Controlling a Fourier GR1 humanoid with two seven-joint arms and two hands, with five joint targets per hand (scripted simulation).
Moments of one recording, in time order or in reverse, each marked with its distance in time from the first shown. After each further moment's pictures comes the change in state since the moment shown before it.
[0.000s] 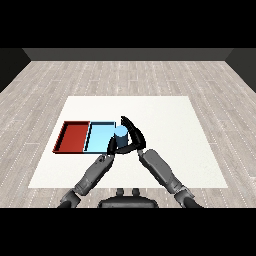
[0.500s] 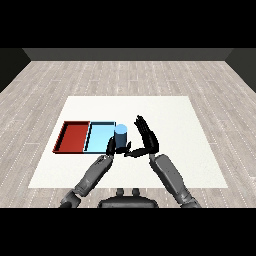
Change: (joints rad) left arm 0.015 -0.009 0.033 0.014 -0.061 0.019 -0.004; right arm 0.173 -0.064 -0.087 -0.248 0.034 0.060 0.061
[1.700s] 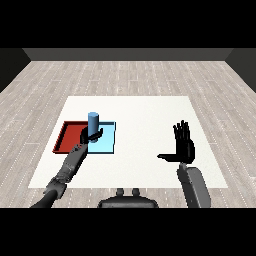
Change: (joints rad) left arm -0.184 0.250 0.289 0.393 -0.042 -0.091 0.170; right arm 0.309 -0.147 -0.309 -0.226 -0.099 0.111 -0.066
